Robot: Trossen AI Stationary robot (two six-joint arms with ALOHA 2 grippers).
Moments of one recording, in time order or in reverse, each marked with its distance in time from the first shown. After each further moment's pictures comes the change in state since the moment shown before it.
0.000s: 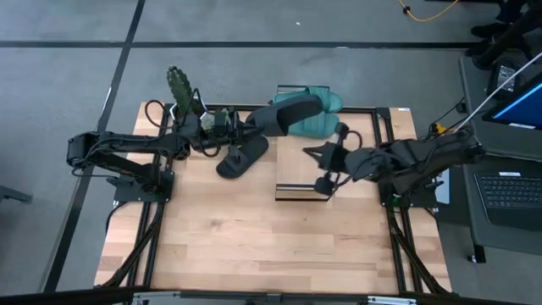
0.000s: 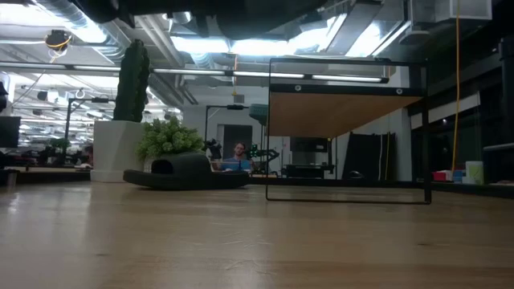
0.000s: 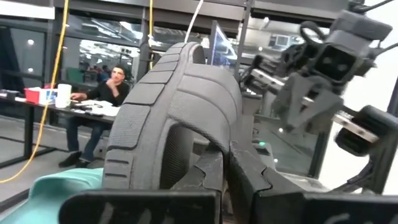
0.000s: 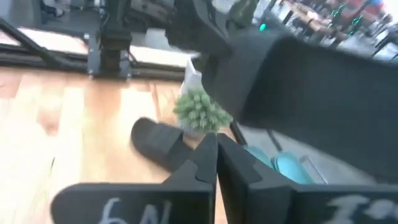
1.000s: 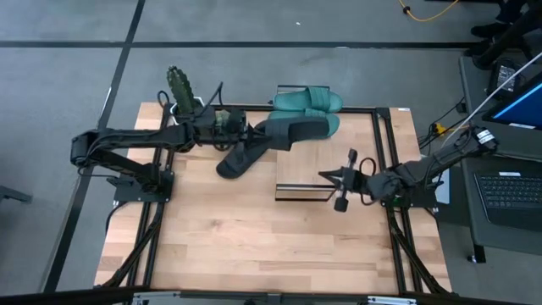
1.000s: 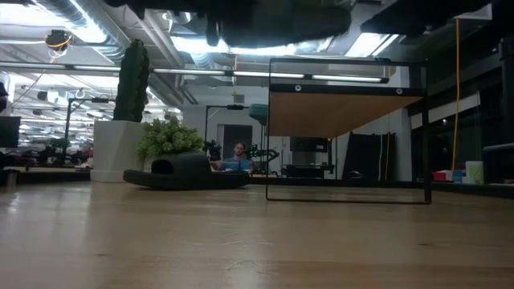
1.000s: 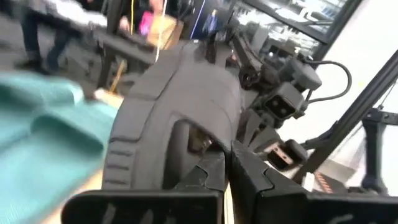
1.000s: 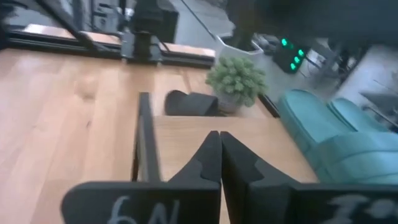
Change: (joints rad) left arm 0.019 0.046 0.178 -0.403 0.160 -0.219; right arm 0.137 -0.378 -0.848 0.644 0.033 -0.005
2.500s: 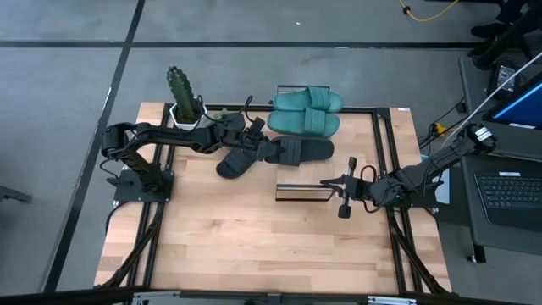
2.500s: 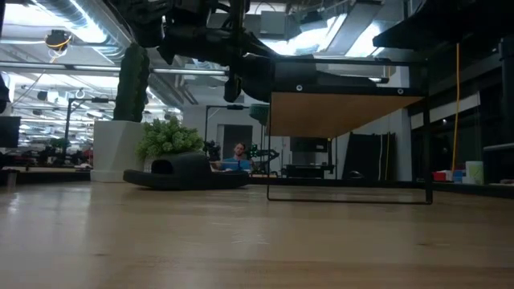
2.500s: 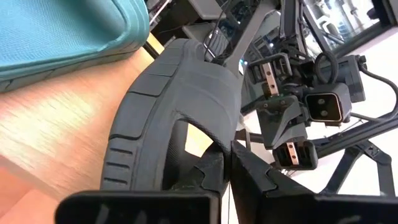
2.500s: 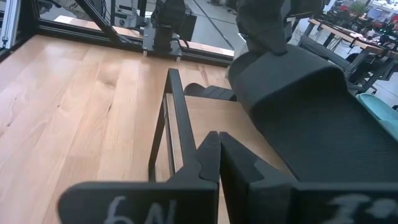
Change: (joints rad) left arm 0.047 0.311 -0.001 0.150 0.141 -0.408; right arm 0.065 -0.017 -0.122 0.107 -0.001 -0.013
